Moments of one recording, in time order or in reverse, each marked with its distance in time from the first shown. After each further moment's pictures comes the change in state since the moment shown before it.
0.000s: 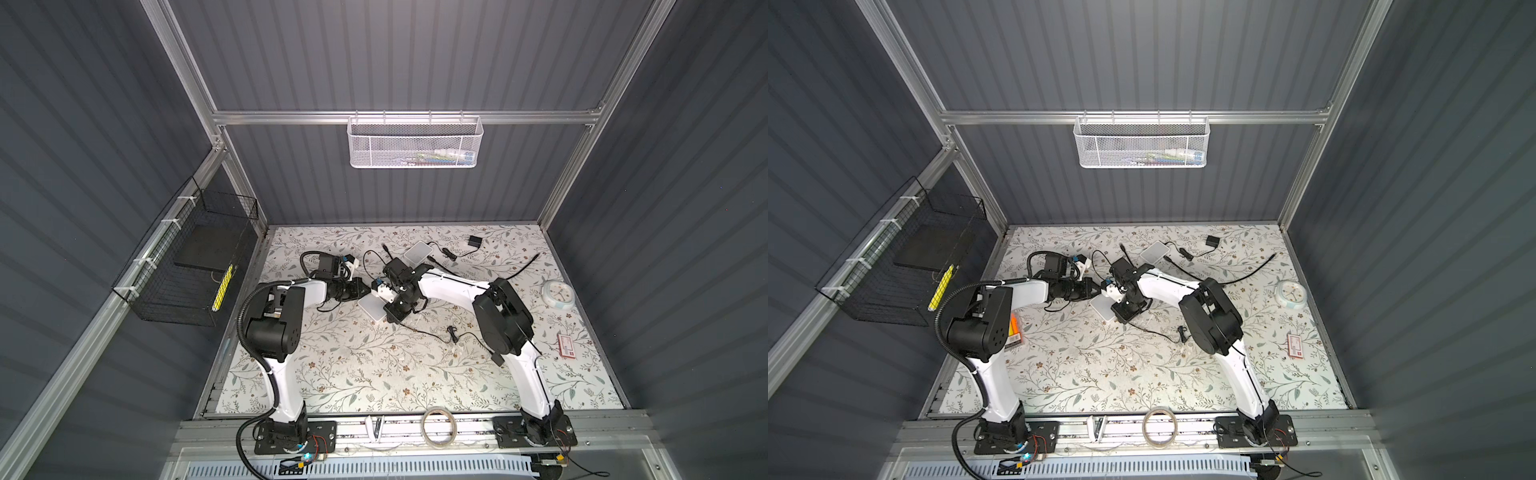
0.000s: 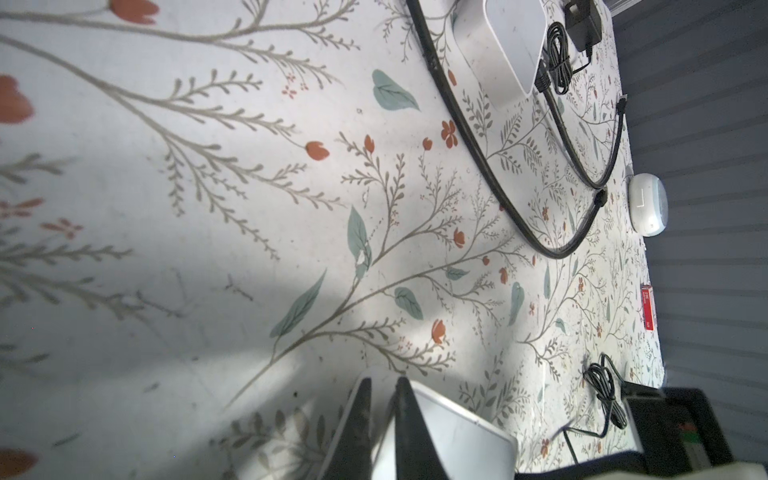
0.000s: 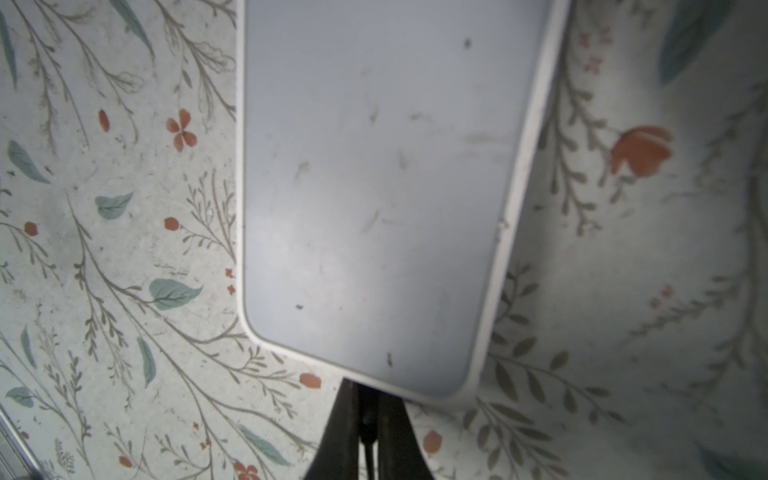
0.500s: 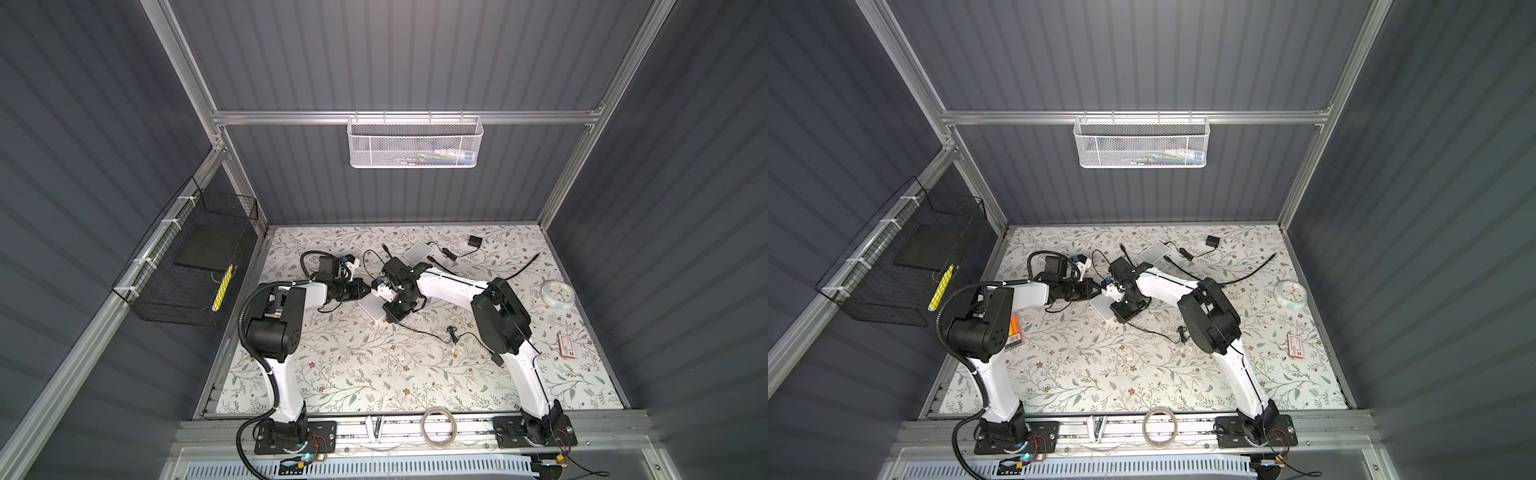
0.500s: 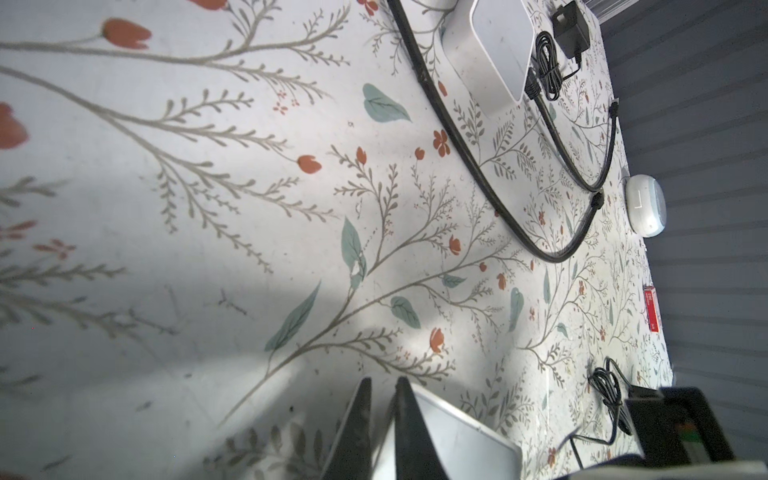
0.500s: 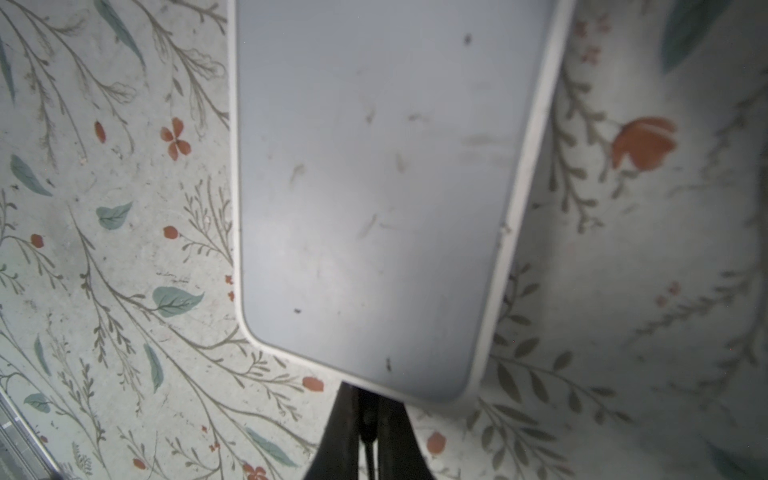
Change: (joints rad) left arm -0.008 0.000 -0.031 0.071 -0.003 -0.003; right arm 0.000 0.020 0.039 -0.035 -0.003 0.037
